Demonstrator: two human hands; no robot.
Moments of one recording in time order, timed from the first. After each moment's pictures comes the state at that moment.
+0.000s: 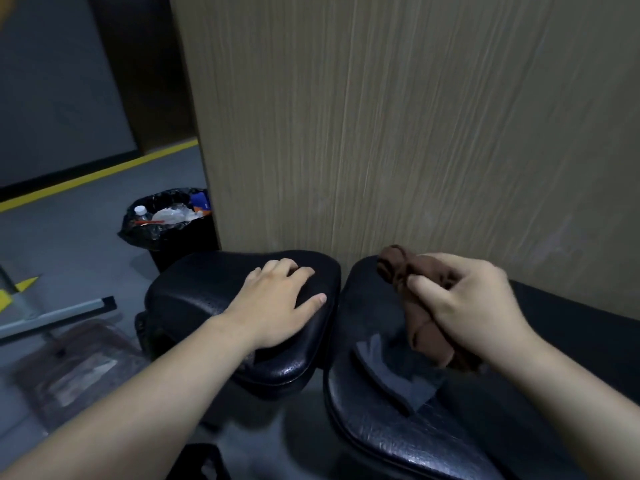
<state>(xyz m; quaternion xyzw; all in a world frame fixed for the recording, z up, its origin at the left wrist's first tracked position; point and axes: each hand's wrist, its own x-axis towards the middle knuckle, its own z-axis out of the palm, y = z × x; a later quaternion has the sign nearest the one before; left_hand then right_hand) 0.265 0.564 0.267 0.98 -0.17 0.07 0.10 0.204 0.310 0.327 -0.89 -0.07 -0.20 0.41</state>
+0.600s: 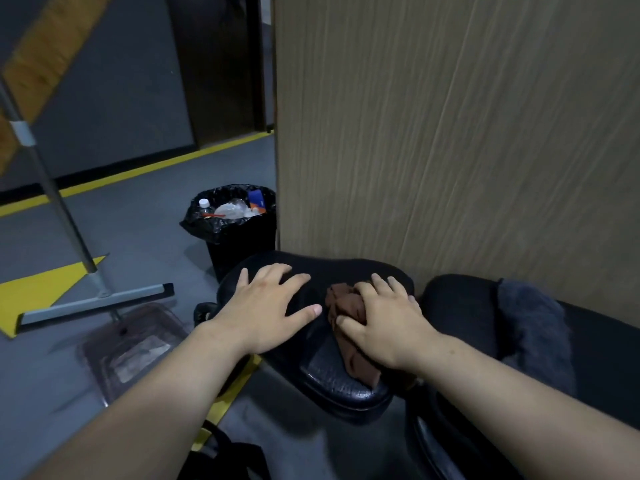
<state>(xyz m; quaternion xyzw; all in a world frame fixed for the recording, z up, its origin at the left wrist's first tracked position) 0.271 0.683 0.247 0.99 -0.08 0.03 0.10 0.279 0.467 0.266 -0.98 -0.14 0.07 0.11</state>
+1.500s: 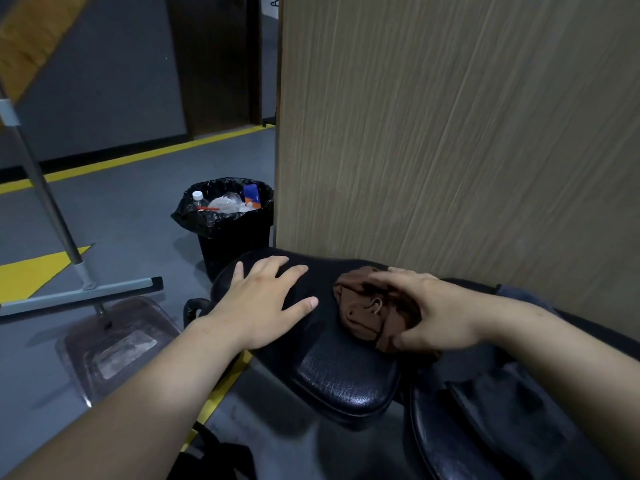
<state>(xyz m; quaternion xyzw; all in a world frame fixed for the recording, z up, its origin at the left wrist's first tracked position) 0.280 0.686 0.244 0.99 -0.08 0.05 0.13 0.297 0.413 0.322 -0.95 -0.27 0.15 0.08</state>
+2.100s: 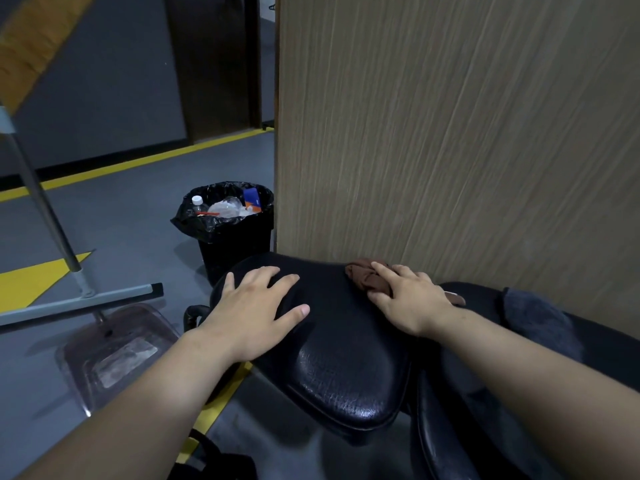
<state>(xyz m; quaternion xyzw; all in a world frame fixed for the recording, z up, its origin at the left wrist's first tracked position) 0.282 0.698 0.236 0.99 -0.06 0.04 0.11 0.353 0.440 0.260 -0.99 -0.10 0.05 0.07</state>
